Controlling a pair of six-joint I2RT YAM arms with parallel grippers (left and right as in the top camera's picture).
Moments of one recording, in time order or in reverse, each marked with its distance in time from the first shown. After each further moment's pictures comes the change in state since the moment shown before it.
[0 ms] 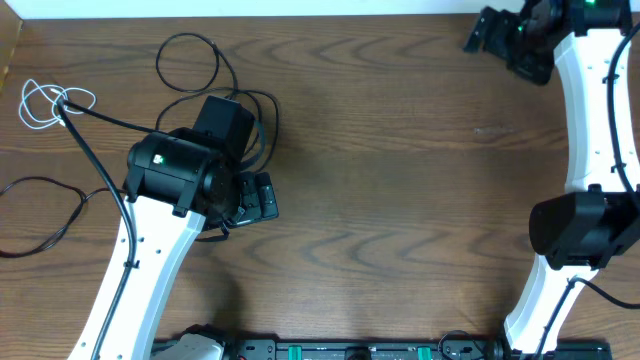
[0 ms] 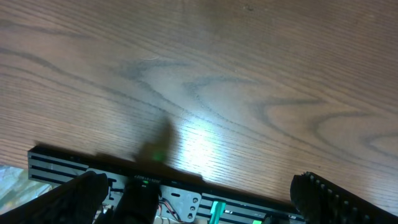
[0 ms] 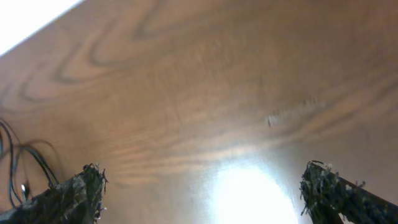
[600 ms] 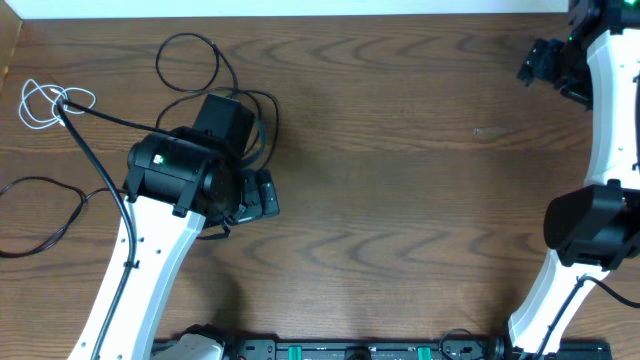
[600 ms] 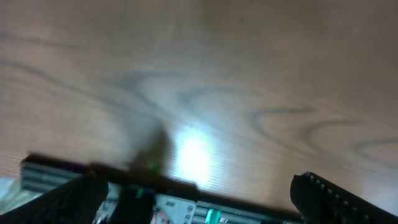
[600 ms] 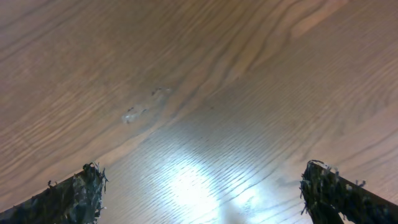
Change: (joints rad) left arm 0.000 0.000 0.000 0.050 0.001 0.000; right arm -0.120 0.010 0.000 -0.178 0.365 0.000
